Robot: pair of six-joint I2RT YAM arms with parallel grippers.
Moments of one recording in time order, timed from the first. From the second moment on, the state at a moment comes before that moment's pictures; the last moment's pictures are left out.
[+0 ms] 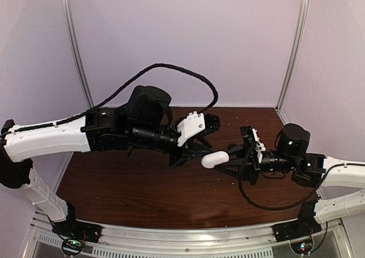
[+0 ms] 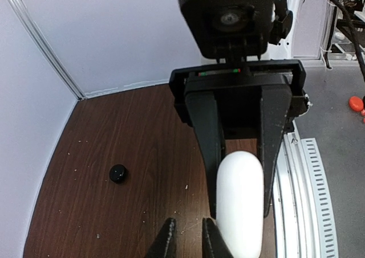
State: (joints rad) left arm -1.21 1.52 1.43 -0.37 0.19 0.33; right arm 0.94 0.94 0.58 0.32 -0.54 0.00
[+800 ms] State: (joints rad) left arm -1.28 1.30 1.18 -0.12 -0.21 0.40; right arm 0.87 1.01 0.58 0.28 -0.38 0.18
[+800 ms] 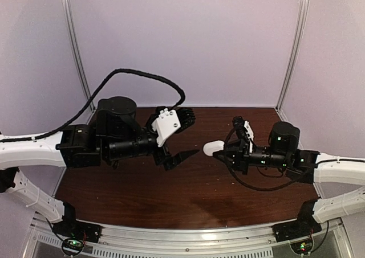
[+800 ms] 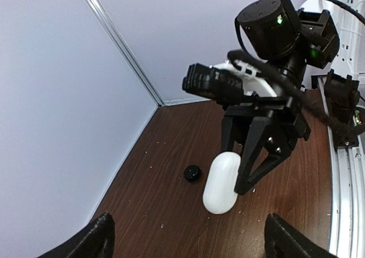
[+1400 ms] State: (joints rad) left arm -1.14 1.29 0.99 0.10 -0.25 0.10; right arm 0.50 1.40 0.56 0.32 -0.30 0.45
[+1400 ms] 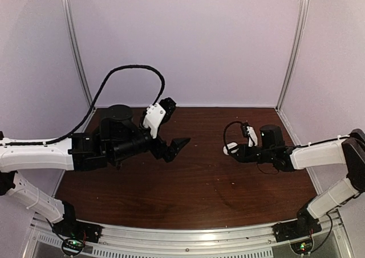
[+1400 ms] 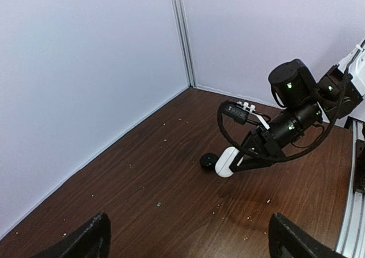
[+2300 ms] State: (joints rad) left arm -1.13 1.24 0.89 0.15 -0.26 0.00; right arm 0.44 1.65 0.56 0.41 -0.34 0.49
